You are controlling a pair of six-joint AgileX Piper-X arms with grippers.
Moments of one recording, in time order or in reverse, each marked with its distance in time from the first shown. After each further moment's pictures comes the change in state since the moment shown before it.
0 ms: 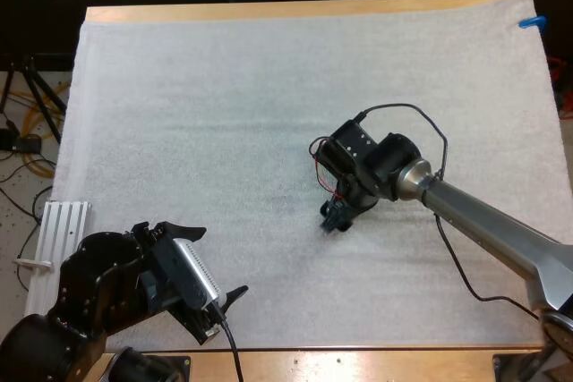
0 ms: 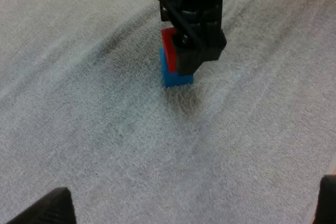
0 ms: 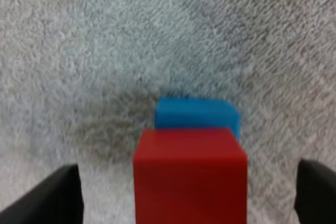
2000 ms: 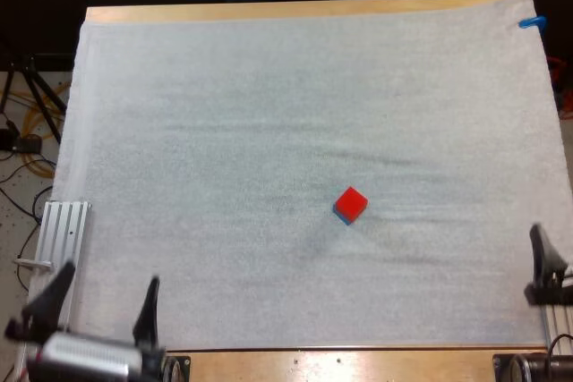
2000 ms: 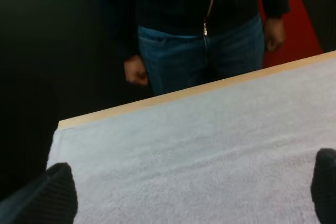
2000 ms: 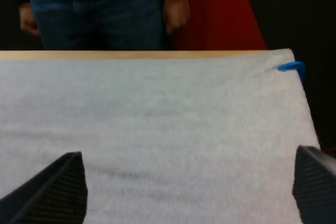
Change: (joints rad) left arm 0.444 -0.530 -0.002 -0.084 -0.190 -0.208; right arm -0.765 -1.571 0.497 0.020 -0.161 0.088
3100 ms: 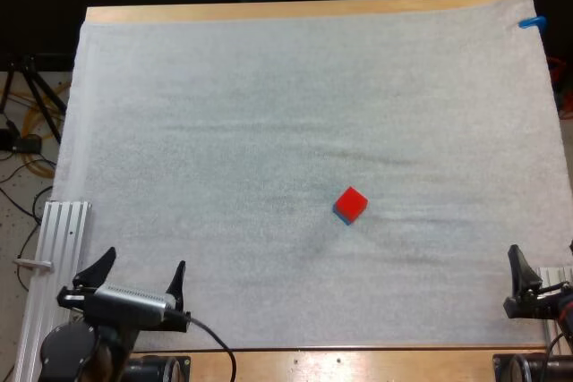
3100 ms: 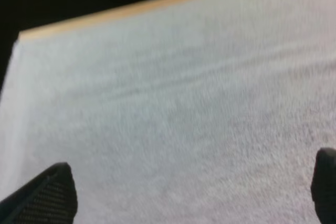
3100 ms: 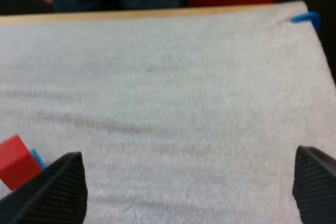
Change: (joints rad) left arm 0.001 -0.027 0.352 -0.081 -0.007 0.007; right arm 0.000 -0.165 0.242 -0.008 -0.014 0.024
